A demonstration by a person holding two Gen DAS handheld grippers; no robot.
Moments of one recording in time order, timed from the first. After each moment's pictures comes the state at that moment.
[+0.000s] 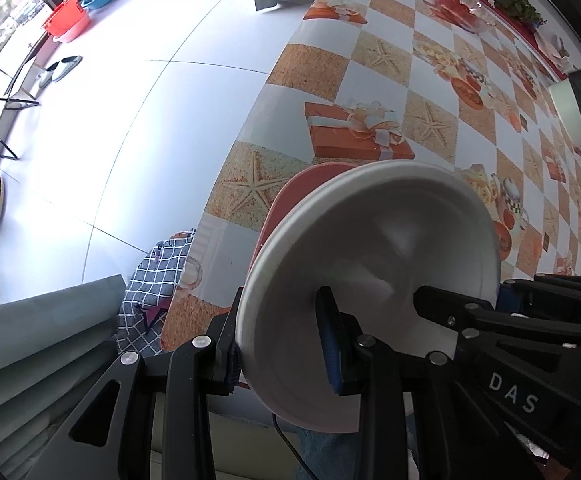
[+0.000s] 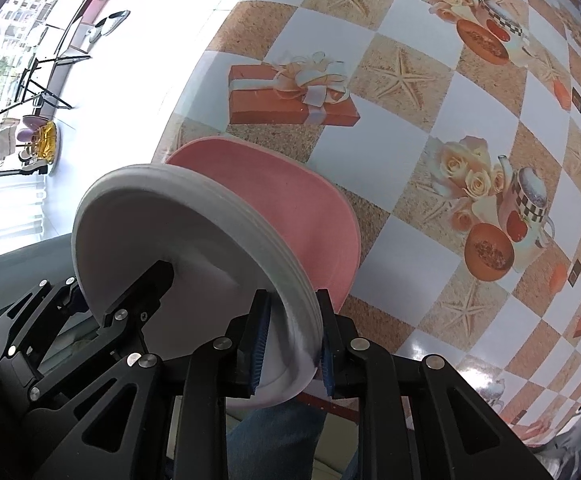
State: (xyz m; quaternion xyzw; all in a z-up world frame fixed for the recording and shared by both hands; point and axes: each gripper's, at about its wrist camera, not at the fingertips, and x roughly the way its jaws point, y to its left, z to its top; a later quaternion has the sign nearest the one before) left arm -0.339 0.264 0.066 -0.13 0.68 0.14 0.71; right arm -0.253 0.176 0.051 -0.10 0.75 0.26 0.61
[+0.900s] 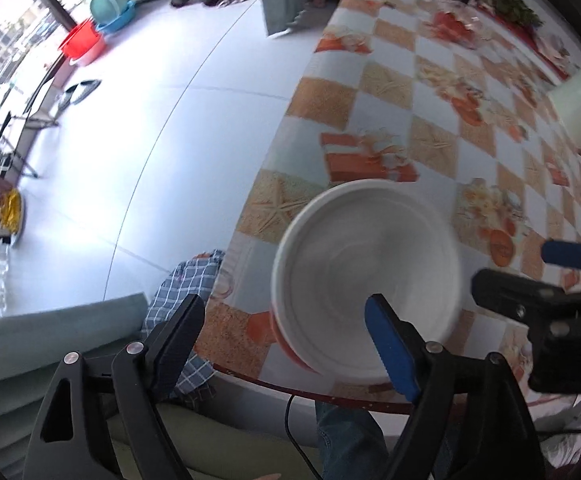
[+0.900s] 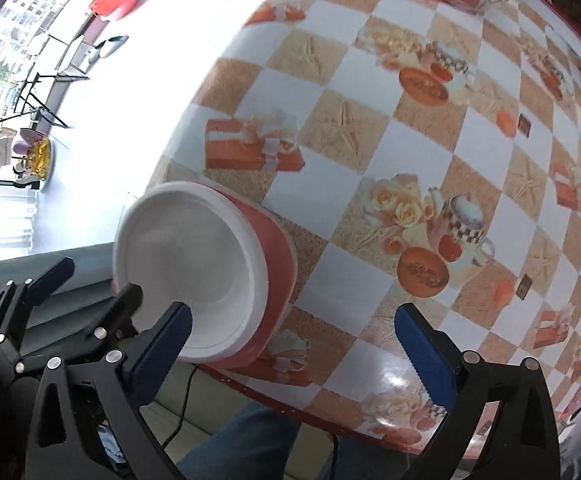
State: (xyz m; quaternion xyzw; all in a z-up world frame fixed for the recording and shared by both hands) left arm -0.347 0.262 0.101 -0.09 0.65 0.15 0.74; right arm -0.249 0.130 0.114 -0.11 0.68 0.25 0.68
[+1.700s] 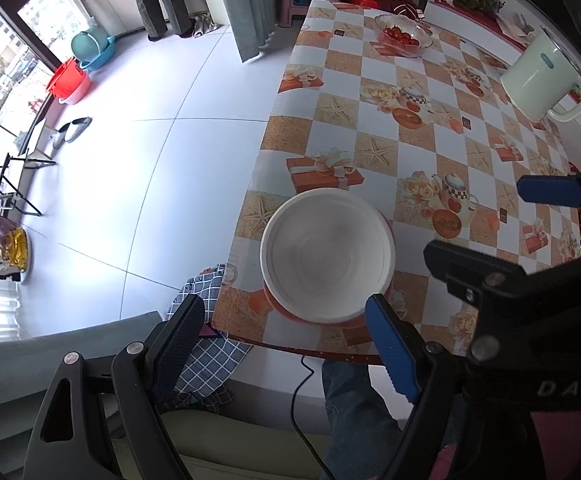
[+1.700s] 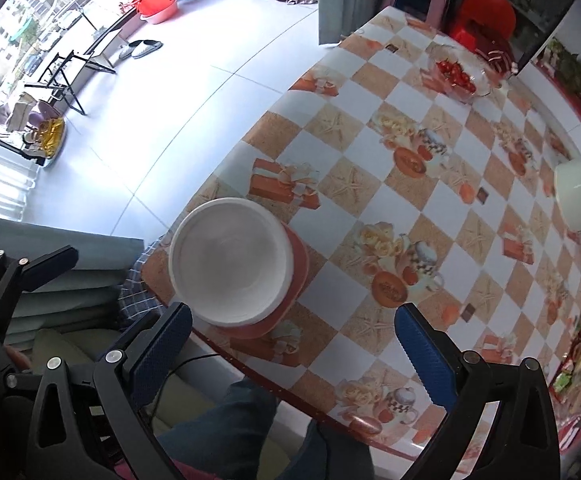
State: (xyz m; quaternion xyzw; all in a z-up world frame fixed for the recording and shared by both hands) left arm -0.368 0.232 0.186 -0.05 0.64 0.12 0.76; right arm -0.282 0.140 0.198 -0.18 0.61 0.28 0.72
